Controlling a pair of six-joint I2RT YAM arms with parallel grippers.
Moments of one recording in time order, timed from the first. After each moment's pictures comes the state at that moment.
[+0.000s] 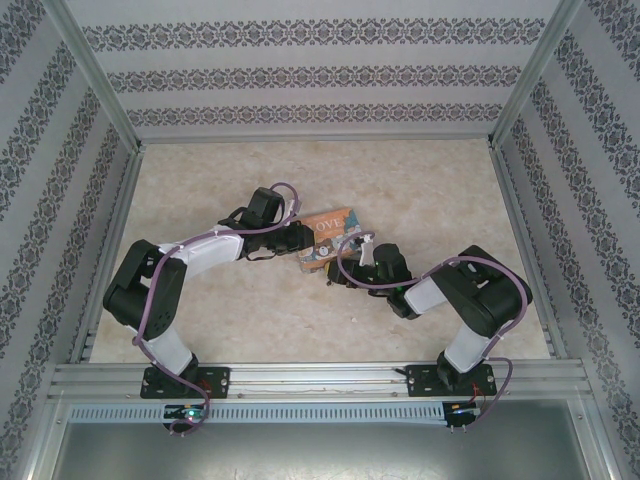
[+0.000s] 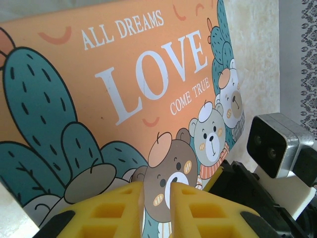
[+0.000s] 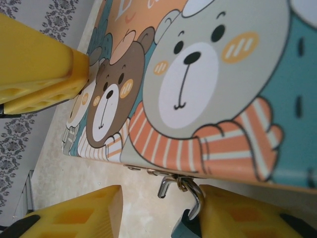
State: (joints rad) left arm -0.47 1.69 1.00 -0.13 0.53 -0.68; right arm 0.58 1.70 0.36 0.89 -0.43 0.79
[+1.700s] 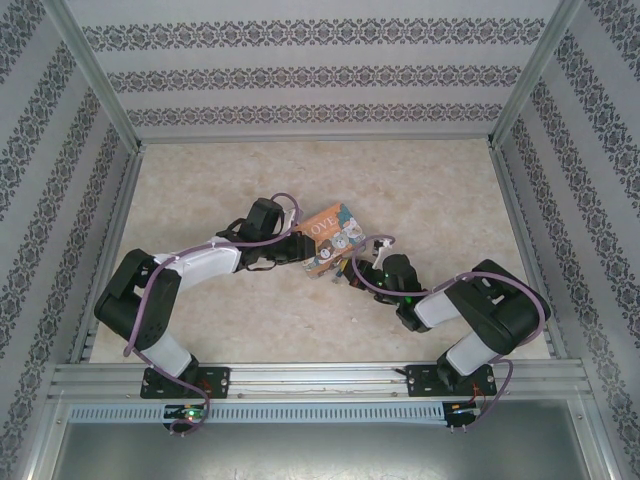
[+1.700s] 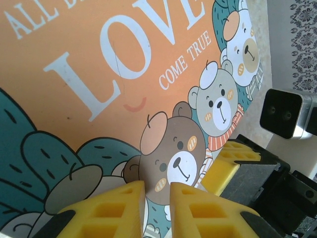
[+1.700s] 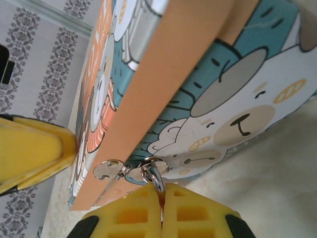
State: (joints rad) left arm -0.51 1.62 0.89 -0.05 0.53 -0.69; right arm 0.60 1.58 0.24 0.96 -0.20 1.00
